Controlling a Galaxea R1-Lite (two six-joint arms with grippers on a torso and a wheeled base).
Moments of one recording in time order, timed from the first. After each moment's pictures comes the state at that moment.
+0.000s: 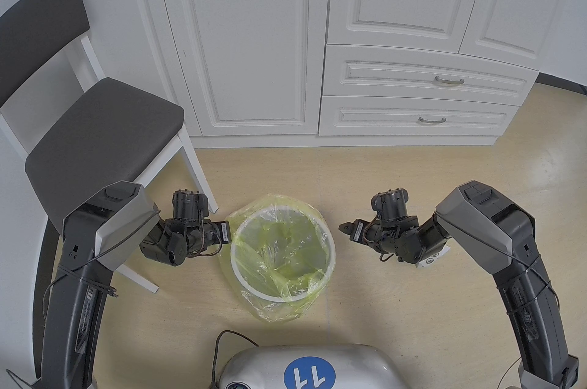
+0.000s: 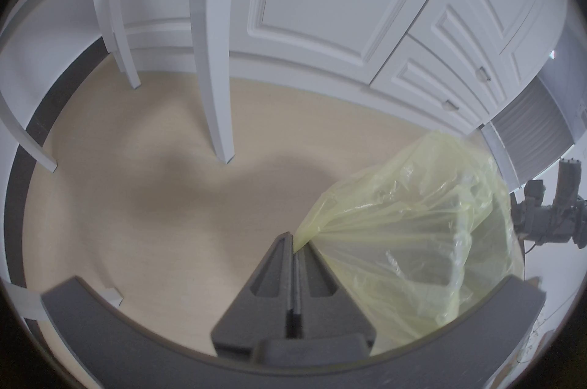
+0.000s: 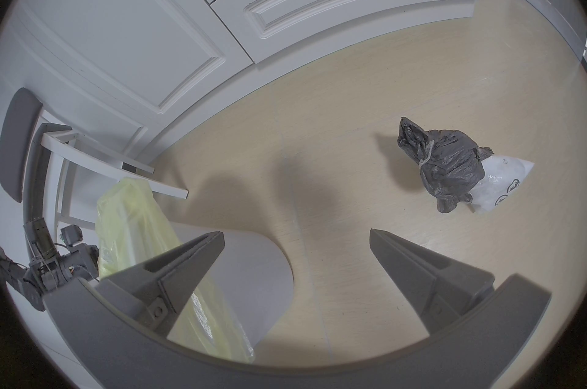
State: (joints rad) left arm -0.20 2.70 -1.46 -0.64 -0.10 -0.24; right arm 0.36 2.71 -1.58 -0.52 -0.03 0.56
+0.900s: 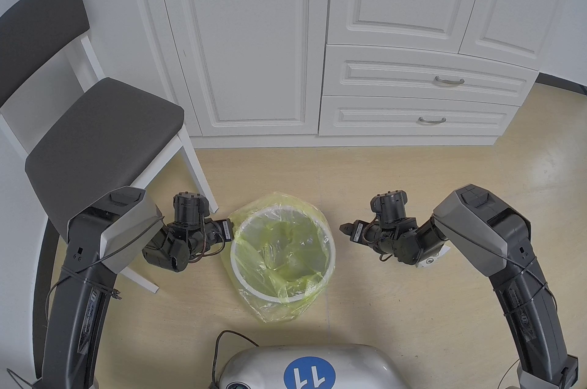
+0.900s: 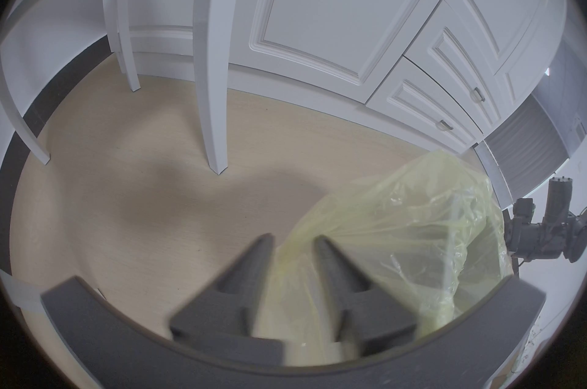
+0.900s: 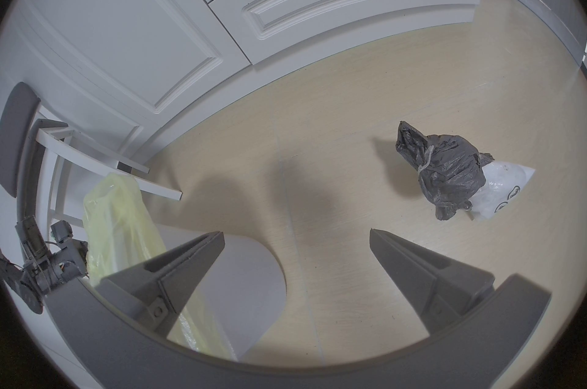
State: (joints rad) left arm -0.21 2.73 -1.44 -0.77 -0.10 -0.31; right arm 0.35 2.75 -1.62 -0.52 -0.05 0.54
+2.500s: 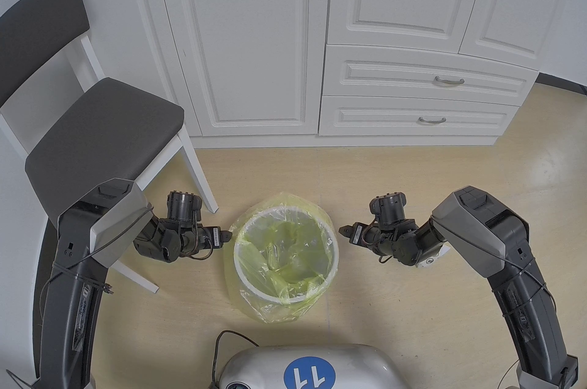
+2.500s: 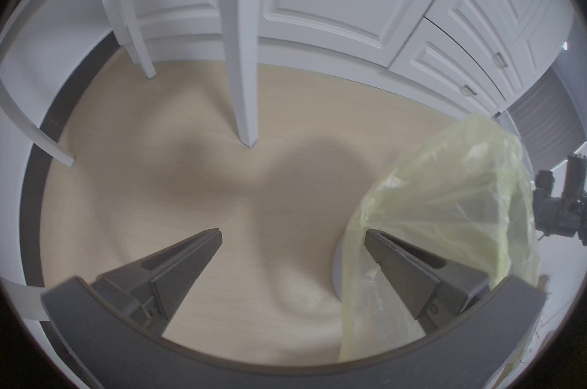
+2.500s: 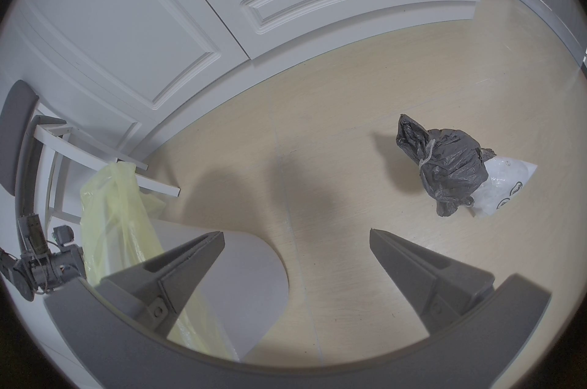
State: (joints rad) left arm -0.18 2.69 -1.46 -0.53 -0.05 -0.20; right arm 0.35 2.76 -1.63 -0.51 -0.04 0.54
